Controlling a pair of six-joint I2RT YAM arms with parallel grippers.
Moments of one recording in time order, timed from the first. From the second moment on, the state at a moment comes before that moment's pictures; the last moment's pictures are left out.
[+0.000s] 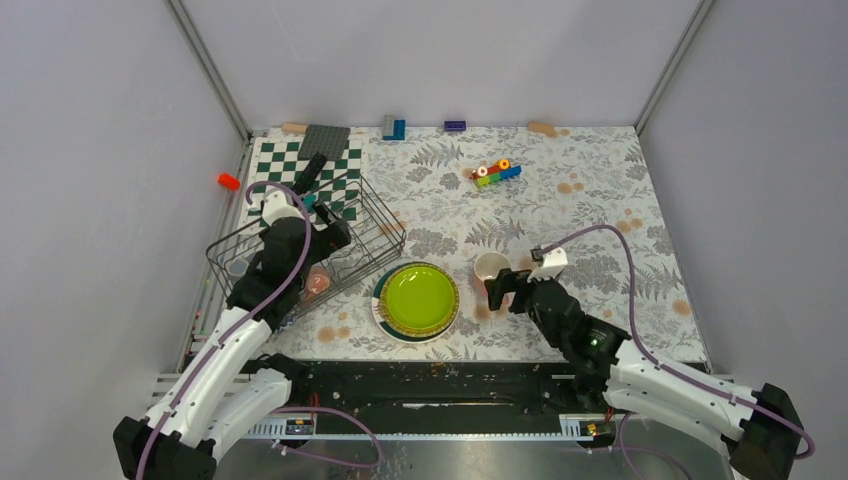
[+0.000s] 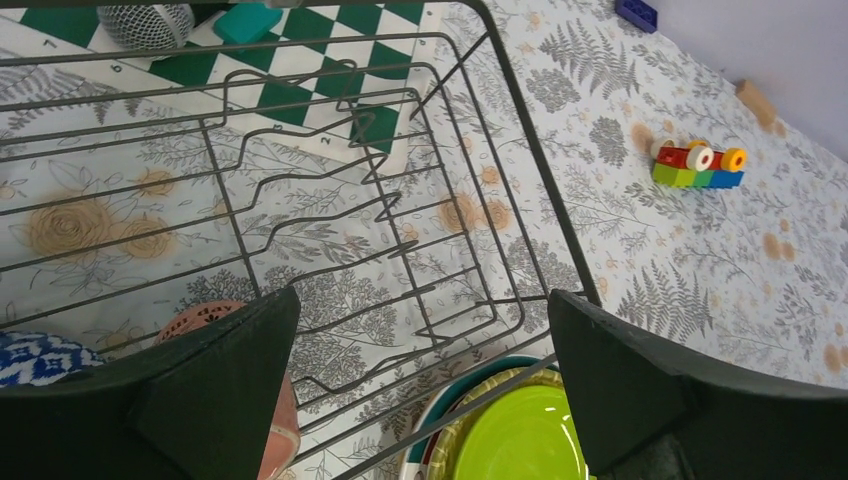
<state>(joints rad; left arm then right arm) -0.38 0.79 0.71 -0.36 -0.35 -0.65 0.92 0.70 0.32 -0.06 0.47 0.49</state>
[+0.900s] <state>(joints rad) -0.38 0.93 0.81 -0.96 -0.40 -0.84 0.92 0.56 0.14 0.49 0.85 0.27</state>
